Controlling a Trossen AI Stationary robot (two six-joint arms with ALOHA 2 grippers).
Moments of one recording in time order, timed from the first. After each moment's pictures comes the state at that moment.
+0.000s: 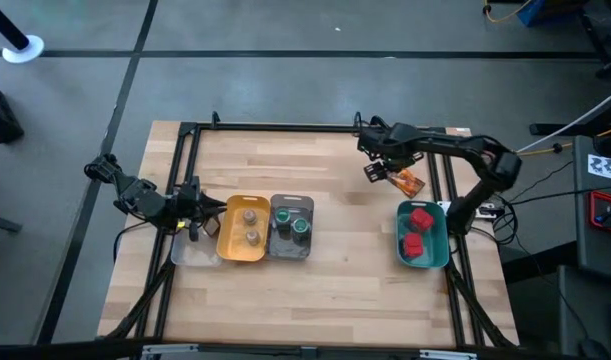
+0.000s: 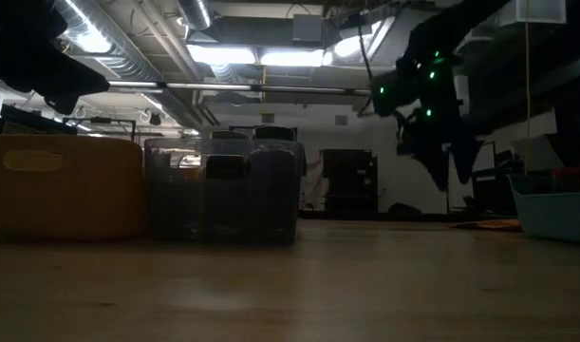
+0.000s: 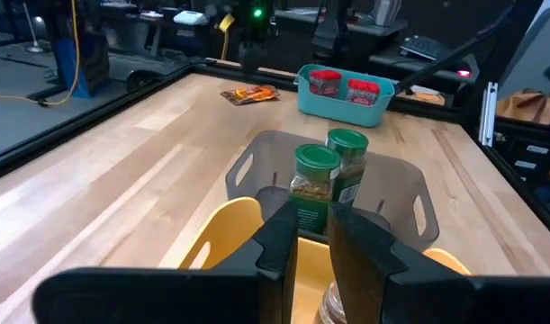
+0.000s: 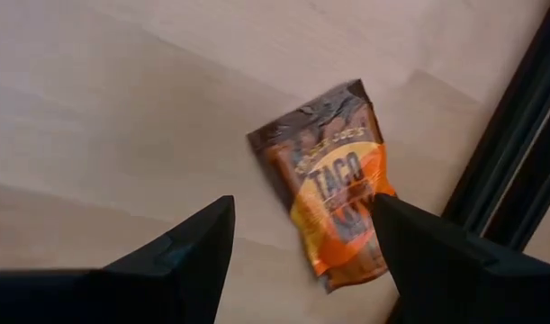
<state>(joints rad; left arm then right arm) -0.58 0.01 0.20 -0.45 -0.74 -0.32 -0.54 1.62 1.12 -1.13 0.24 0.63</state>
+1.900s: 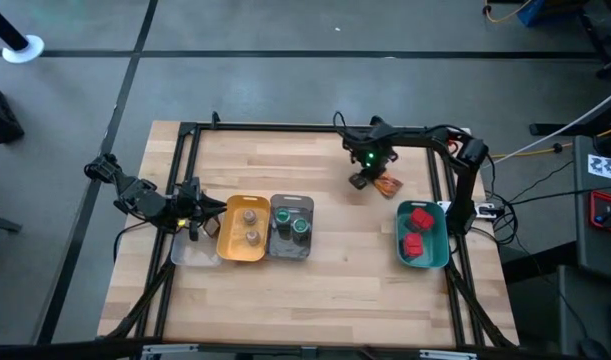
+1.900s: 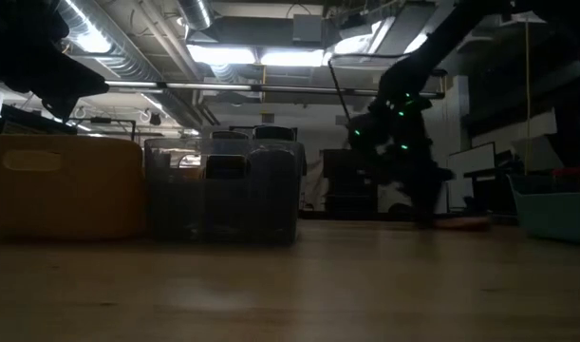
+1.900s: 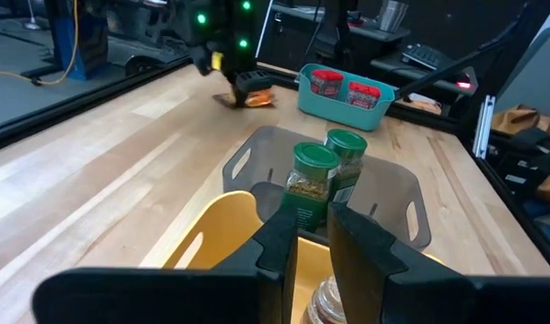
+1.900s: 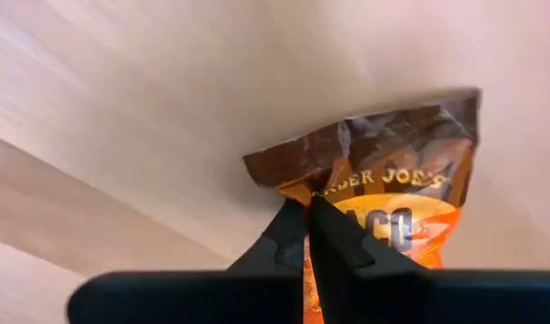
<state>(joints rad) -0.58 0.01 0.20 -0.46 -0.74 -0.40 -0.59 1.91 1.20 -1.01 -0.04 0.26</state>
